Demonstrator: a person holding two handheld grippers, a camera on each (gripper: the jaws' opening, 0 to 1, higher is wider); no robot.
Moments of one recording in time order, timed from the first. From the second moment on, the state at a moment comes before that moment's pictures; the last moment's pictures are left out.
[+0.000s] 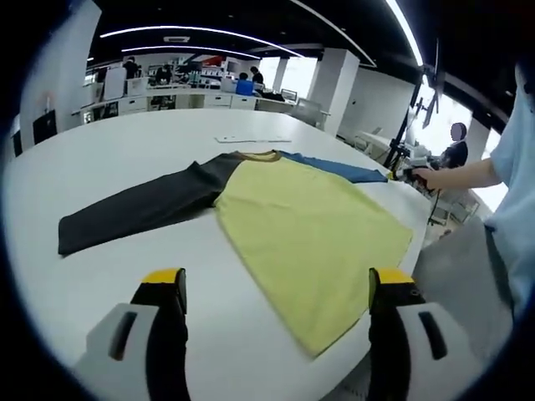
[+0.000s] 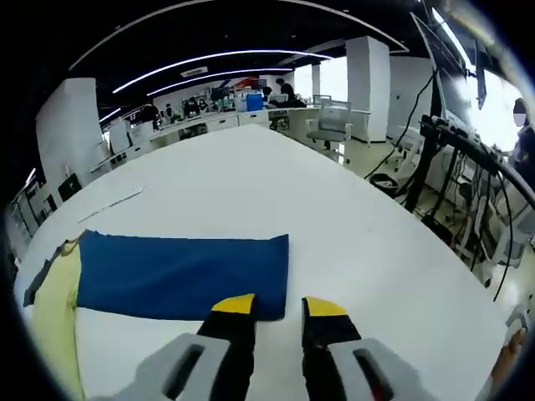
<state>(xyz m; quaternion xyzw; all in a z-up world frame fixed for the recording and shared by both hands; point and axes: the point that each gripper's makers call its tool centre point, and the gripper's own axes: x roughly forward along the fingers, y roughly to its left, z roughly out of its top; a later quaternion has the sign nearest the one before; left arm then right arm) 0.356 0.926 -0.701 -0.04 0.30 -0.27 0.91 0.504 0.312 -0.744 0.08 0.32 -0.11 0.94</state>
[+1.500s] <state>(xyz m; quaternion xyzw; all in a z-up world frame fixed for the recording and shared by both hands) 0.346 0.930 -0.685 -0.05 0.26 -0.26 0.93 0.611 0.533 -0.671 0.04 0.25 0.17 0.95</state>
